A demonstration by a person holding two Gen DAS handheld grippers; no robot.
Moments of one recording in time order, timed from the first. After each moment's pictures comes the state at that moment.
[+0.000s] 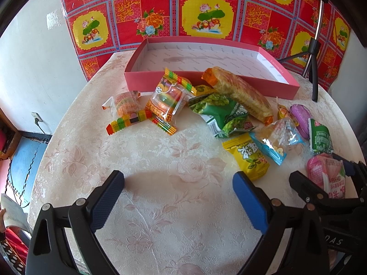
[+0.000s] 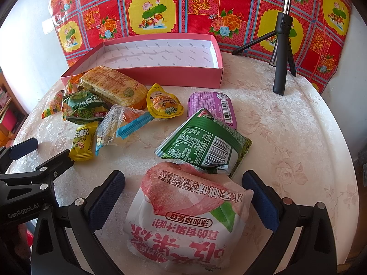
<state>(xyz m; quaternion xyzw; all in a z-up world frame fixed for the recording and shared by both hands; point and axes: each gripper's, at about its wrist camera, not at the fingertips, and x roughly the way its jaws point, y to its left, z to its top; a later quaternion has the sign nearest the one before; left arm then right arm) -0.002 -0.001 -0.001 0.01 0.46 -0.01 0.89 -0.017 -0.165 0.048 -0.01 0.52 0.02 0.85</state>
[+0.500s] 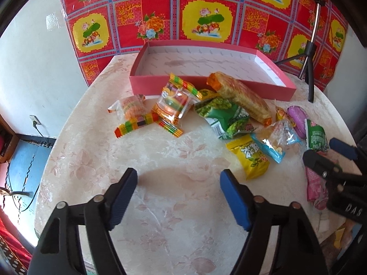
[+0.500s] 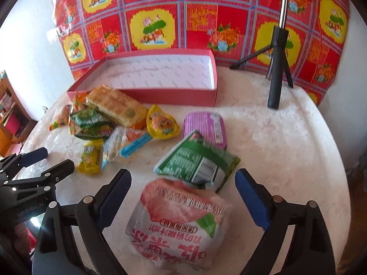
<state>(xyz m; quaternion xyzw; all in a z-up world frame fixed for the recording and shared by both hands) -0.004 0.012 0.013 0.01 0.45 -0.03 0.89 -0.012 -0.174 0.074 -0.01 0.49 0.04 0.87</state>
